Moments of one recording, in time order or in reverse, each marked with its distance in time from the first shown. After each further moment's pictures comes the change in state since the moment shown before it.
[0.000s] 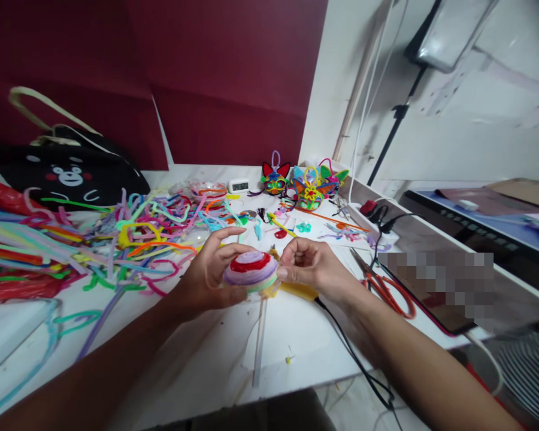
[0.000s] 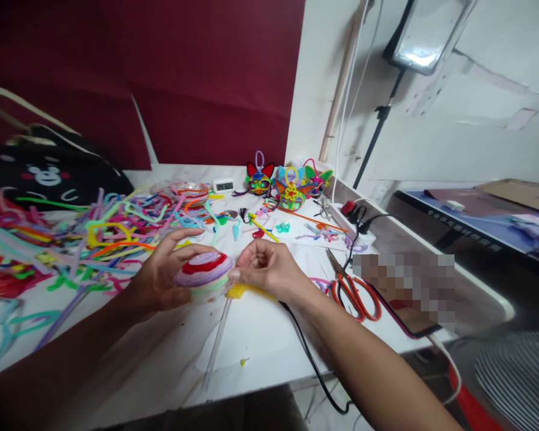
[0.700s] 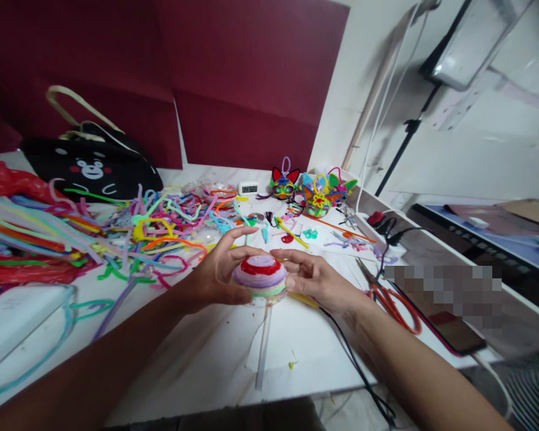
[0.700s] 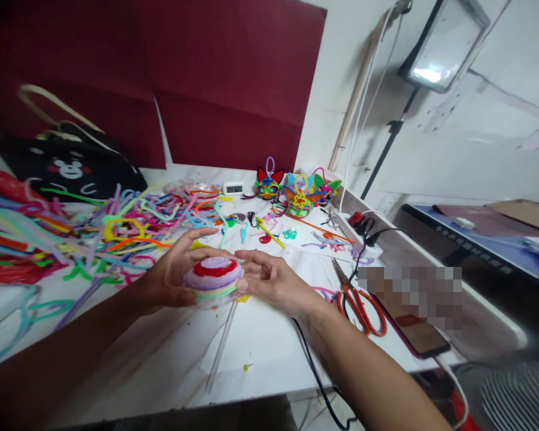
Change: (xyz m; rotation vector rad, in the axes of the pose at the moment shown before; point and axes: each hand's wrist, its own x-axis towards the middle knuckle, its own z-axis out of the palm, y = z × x) left_hand 0.002 0.004 -0.010 -0.147 -0.121 -0.064; right_hand 0.002 0.016 -0.001 0.208 -0.307 0.052
